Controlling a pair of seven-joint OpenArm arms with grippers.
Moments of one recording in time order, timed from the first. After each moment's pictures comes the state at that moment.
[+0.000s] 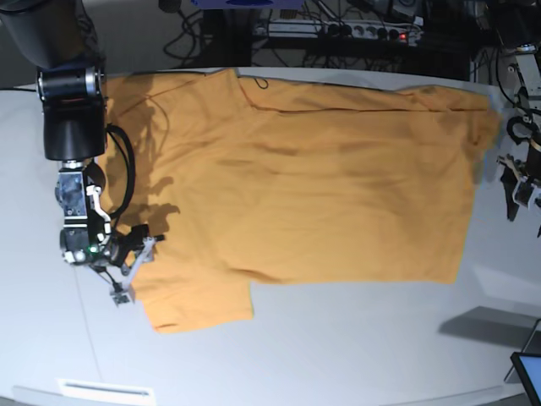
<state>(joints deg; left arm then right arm) 10.3 -37.5 -29.9 73.7 30.4 -20.0 -17.5 24.5 10.5 -3.4 62.1 6.9 14.8 -55.5</state>
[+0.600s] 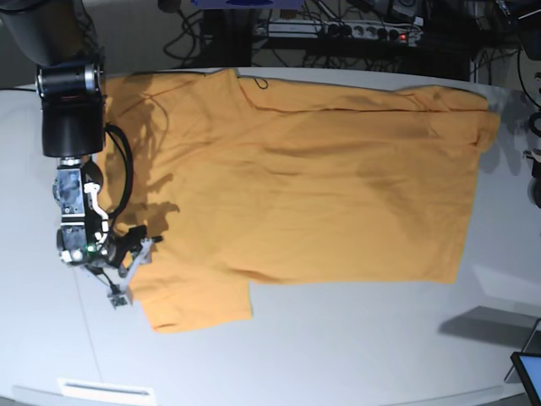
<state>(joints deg) 7.4 -43.7 -32.0 56.4 16.1 -21.6 -17.1 23.9 10.8 -2.4 65.2 6.6 14.9 -56.0</state>
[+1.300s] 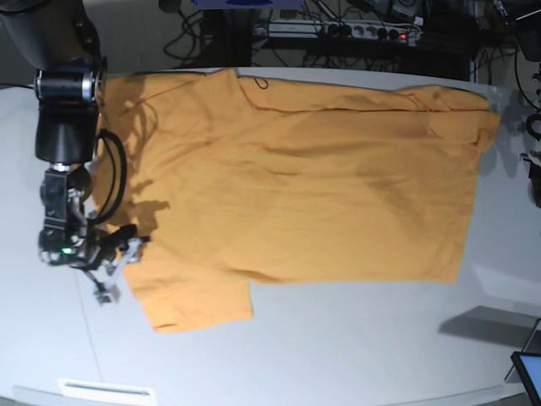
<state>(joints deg) 7.0 -43.2 -32.0 56.5 15.9 -21.6 -17.5 26.2 10.8 7.2 59.7 10.4 24.2 -58.5</state>
